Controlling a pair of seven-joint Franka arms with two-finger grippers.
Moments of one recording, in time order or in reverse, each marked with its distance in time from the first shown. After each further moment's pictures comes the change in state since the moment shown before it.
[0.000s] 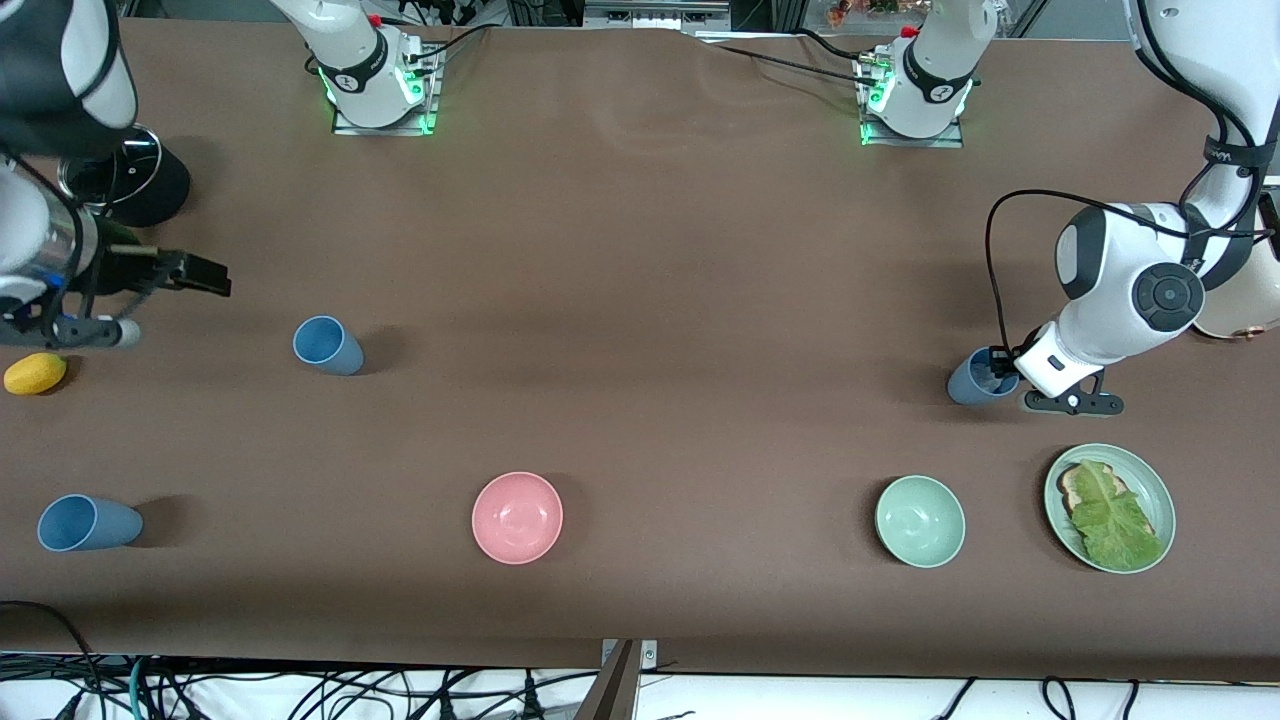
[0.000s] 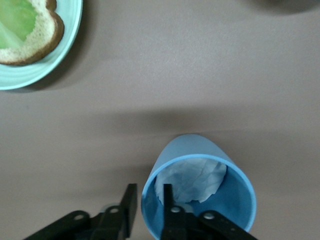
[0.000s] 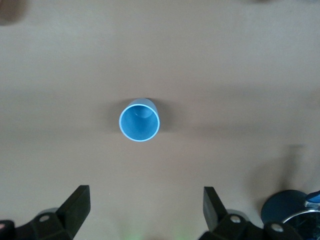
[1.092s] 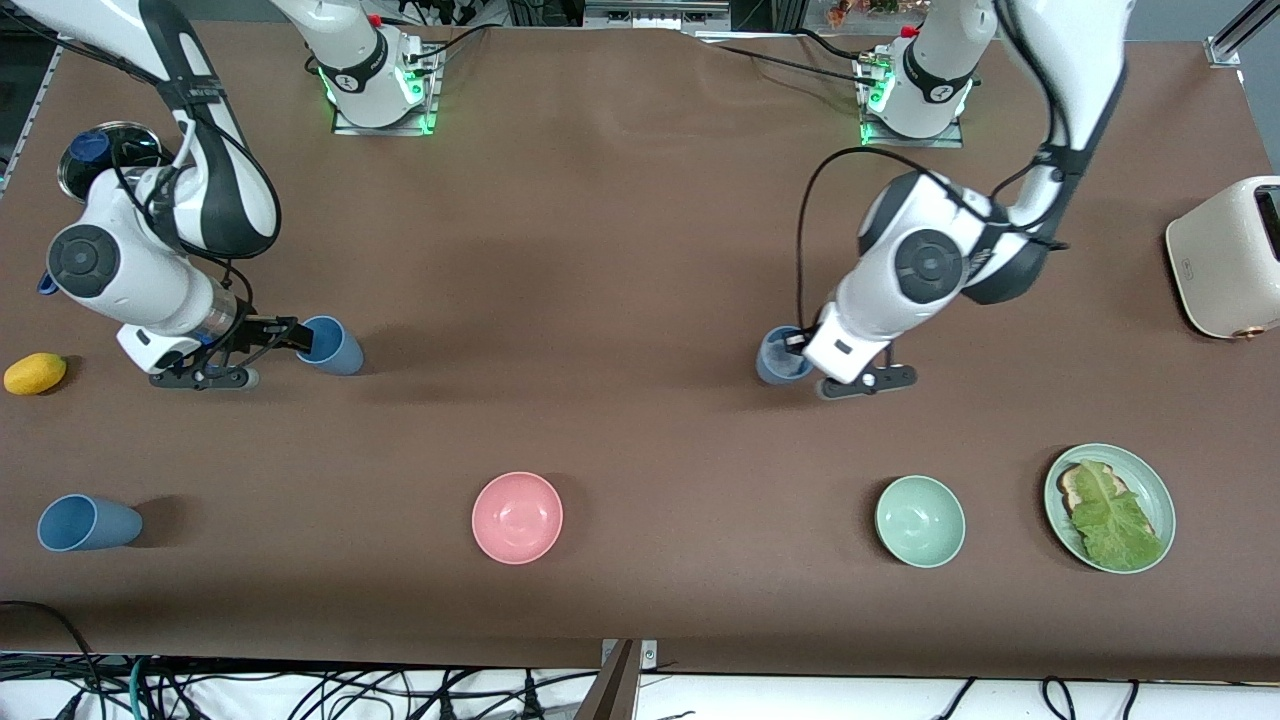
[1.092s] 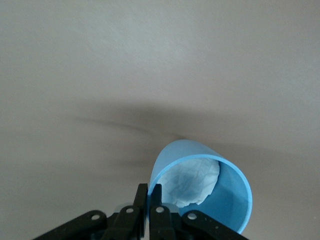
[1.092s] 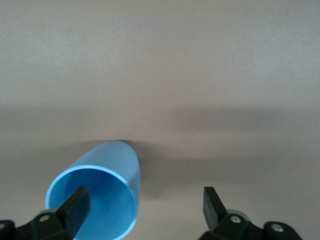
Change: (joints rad) left arm -0.244 0.094 -0.304 0.232 -0.124 -0.171 -0.733; right arm -0.005 0.063 -0.035 -0.519 -0.034 0.735 -0.022
